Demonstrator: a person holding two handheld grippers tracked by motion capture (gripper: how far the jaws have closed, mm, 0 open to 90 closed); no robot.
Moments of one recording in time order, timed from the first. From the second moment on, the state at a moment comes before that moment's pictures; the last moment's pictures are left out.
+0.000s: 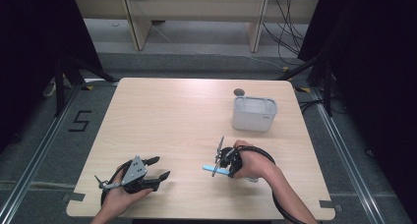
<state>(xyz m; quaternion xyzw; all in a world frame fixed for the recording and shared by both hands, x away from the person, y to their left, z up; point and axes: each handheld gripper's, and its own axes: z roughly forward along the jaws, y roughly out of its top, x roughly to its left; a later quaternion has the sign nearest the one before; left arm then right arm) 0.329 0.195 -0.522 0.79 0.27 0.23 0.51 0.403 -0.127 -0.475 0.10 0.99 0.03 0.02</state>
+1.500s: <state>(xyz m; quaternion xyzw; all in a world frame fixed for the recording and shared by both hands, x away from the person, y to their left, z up) 0.338 0.087 -0.487 0.86 0.04 0.12 0.50 0.365 -0.129 -0.428 -0.03 1.00 0.07 0.03</state>
